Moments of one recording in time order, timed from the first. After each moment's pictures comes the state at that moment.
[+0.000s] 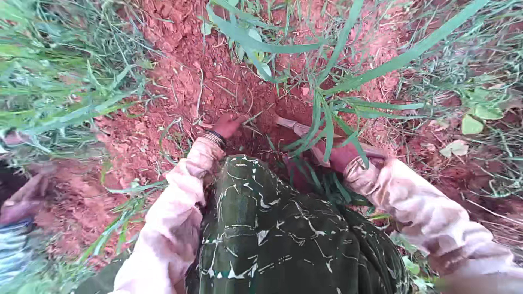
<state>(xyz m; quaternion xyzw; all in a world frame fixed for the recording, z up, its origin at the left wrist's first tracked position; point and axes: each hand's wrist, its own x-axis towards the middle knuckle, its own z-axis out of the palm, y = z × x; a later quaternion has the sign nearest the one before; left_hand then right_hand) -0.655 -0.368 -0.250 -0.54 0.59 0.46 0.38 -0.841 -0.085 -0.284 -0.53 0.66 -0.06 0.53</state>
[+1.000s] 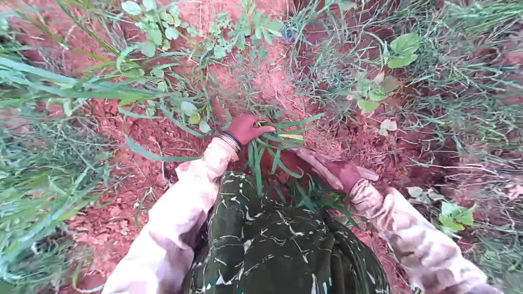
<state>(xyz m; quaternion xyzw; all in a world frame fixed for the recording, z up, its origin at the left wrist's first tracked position) -0.868 -0.317 -0.251 -0.17 0.80 0.41 0.39 -0.879 0.030 -0.237 -0.34 0.84 -0.22 0.36</state>
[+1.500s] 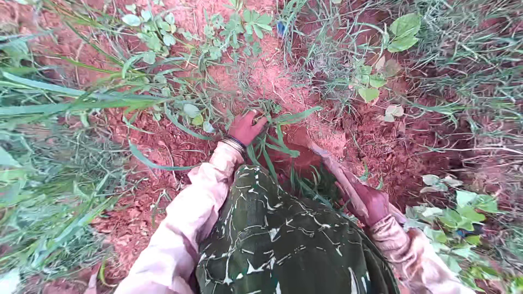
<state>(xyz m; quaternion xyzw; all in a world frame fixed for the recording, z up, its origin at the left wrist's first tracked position) -0.849 -0.308 -0.258 -0.20 0.84 0.35 0.38 -0.793 0.079 -0.202 -0.22 0.95 -0.16 0.18</state>
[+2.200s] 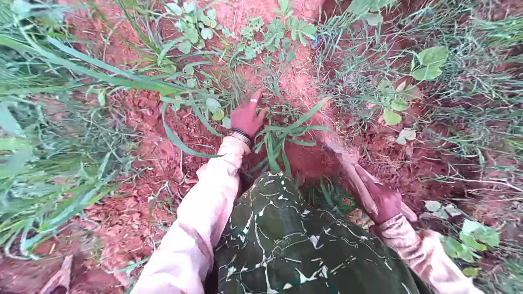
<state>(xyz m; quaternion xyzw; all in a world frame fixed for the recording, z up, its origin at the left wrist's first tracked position) -0.843 -0.351 -0.271 -0.27 0.89 0.30 0.23 -0.841 0.051 -0.212 -0.29 0.94 -0.13 0.16</state>
